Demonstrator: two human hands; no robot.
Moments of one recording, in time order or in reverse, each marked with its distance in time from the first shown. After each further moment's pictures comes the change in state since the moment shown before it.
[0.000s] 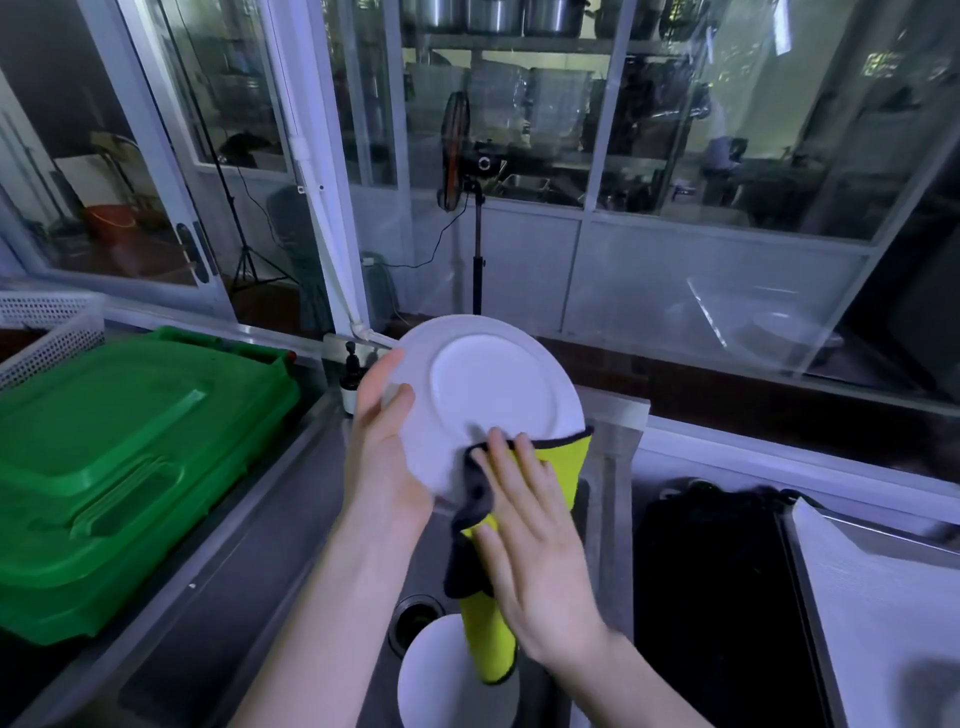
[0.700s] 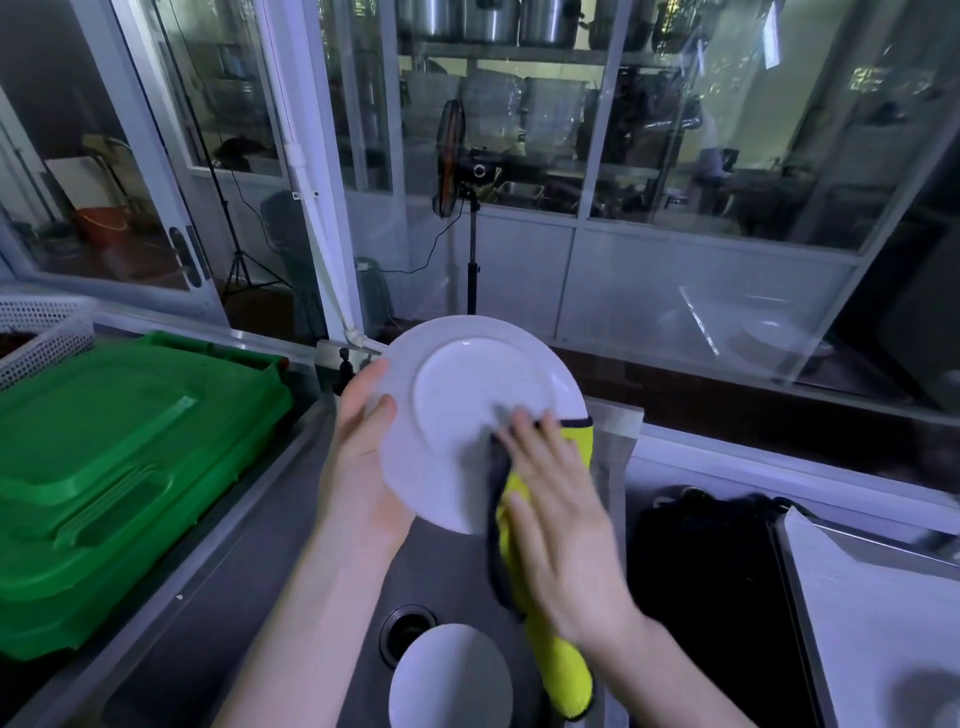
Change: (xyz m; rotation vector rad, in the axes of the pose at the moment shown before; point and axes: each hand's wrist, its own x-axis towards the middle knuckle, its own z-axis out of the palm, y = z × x) left_hand -0.001 0.009 -0.013 -0.056 -0.132 -0.027; right_hand 0.018 0.013 -0.027 0.056 0.014 0.067
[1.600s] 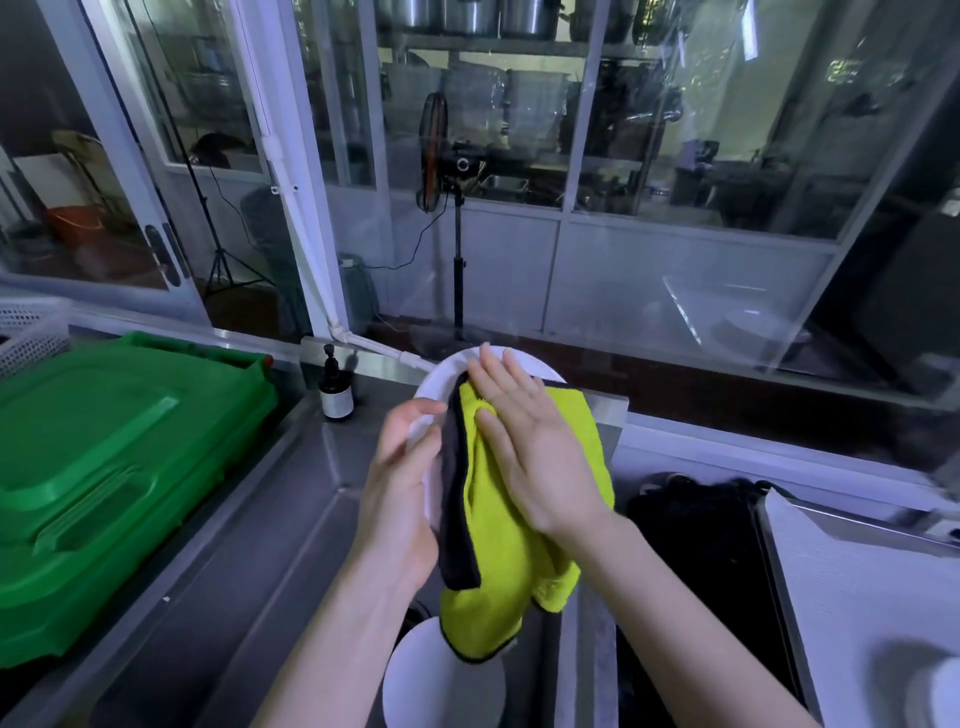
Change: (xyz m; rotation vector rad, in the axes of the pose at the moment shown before) left_hand -0.024 -0.032 0.008 0.252 -0.088 -0.035; right_hand 0.055 0.019 0.000 -0.060 -0.169 0.065
